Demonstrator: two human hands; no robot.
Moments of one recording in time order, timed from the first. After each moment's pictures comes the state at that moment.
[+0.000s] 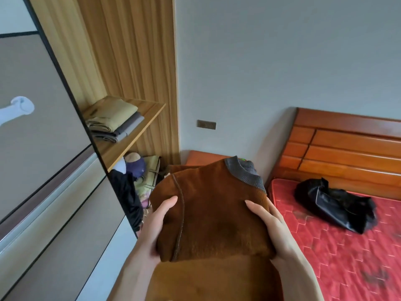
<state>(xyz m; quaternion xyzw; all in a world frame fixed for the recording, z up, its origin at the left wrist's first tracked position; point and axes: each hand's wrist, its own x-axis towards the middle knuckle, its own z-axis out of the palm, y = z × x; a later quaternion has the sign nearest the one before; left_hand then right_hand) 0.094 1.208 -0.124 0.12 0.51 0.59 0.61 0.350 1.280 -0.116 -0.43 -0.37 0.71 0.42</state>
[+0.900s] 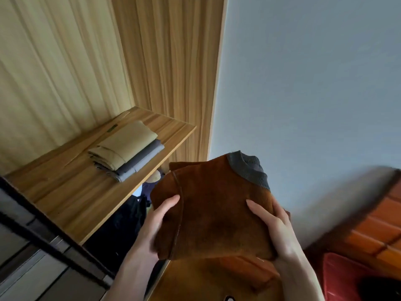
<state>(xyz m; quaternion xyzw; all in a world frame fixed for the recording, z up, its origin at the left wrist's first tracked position) -0.056 1.530 -0.126 0.05 0.52 0.66 0.55 0.182 1.651 -0.101 -0.41 -0.44 0.71 0.36</state>
